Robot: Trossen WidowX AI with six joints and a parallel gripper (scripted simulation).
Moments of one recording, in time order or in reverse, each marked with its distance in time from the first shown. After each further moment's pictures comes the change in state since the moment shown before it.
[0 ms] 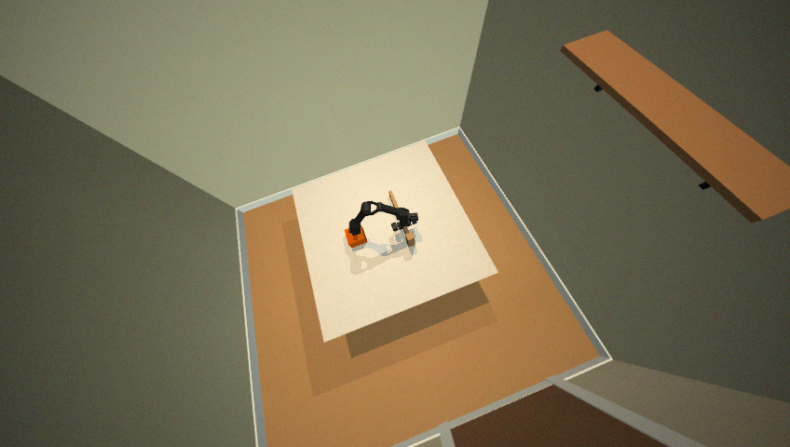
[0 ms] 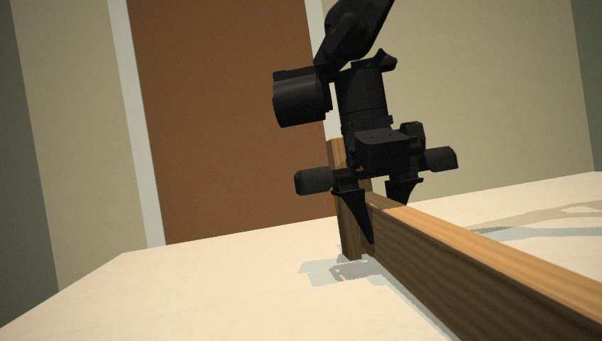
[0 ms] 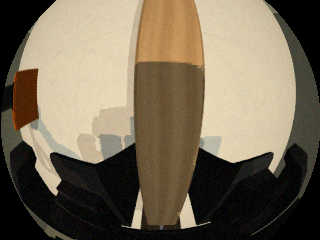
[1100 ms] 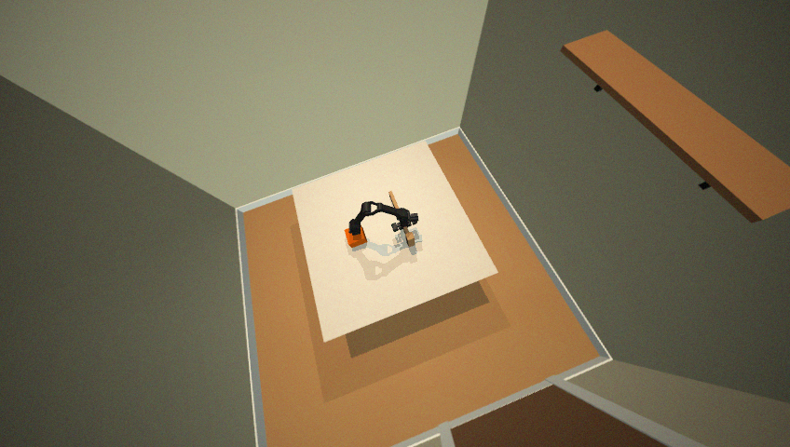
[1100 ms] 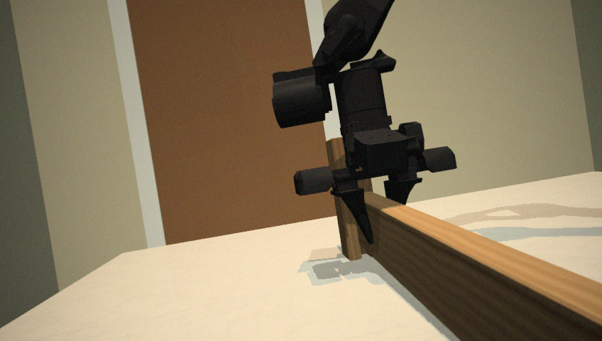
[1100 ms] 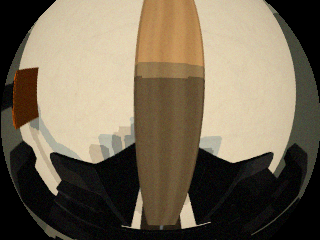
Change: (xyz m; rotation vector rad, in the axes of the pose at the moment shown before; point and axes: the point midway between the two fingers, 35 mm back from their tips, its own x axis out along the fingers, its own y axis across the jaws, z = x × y) arm 0.000 0.000 -0.003 0.000 0.000 0.001
